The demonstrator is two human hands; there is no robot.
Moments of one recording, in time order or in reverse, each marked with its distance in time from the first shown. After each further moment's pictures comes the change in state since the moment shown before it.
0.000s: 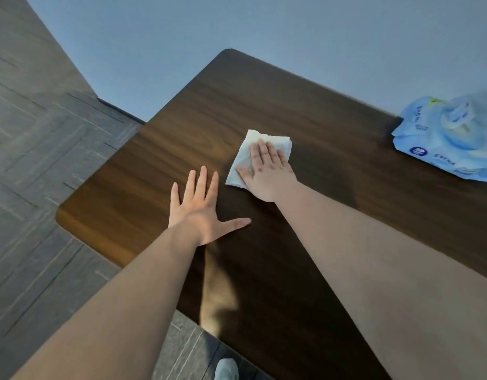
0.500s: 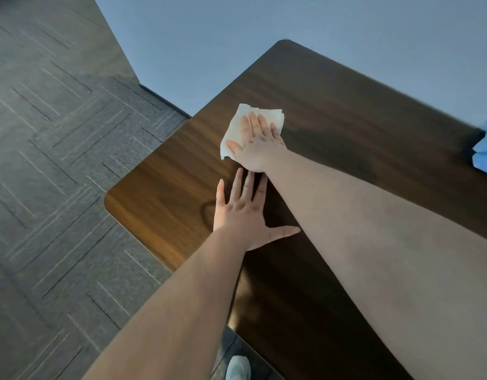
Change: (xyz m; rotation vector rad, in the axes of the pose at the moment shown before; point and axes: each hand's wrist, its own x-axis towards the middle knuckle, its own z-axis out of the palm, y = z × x) left_hand 0.000 -0.005 0.004 -0.038 0.010 0.074; right_hand 0.080 -0.100 -0.011 -0.034 -0.009 -0.150
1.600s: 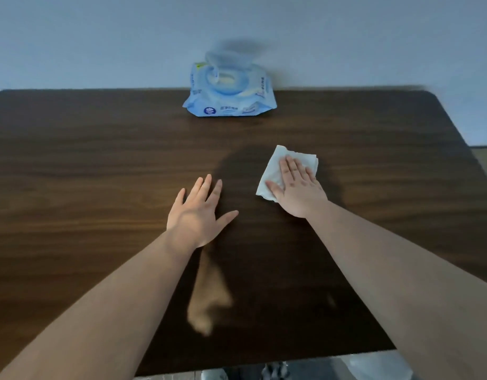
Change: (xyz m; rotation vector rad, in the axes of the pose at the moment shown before) left_hand -0.037 0.288 0.033 0.257 -0.066 0.567; right_hand -0.407 0.334 0.081 0.230 0.072 0.787
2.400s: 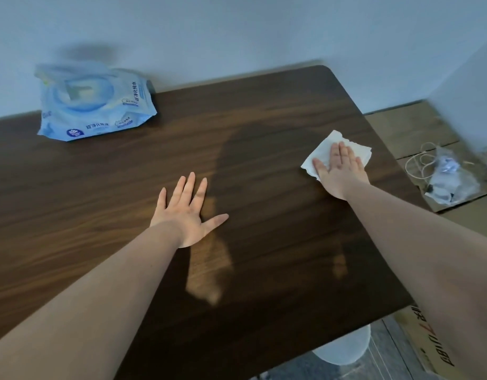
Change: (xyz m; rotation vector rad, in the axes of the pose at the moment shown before) left_hand 0.073 0.164 0.010 0.166 -0.140 0.163; right_hand -0.046 0.278 -0.013 0.155 0.072 0.552
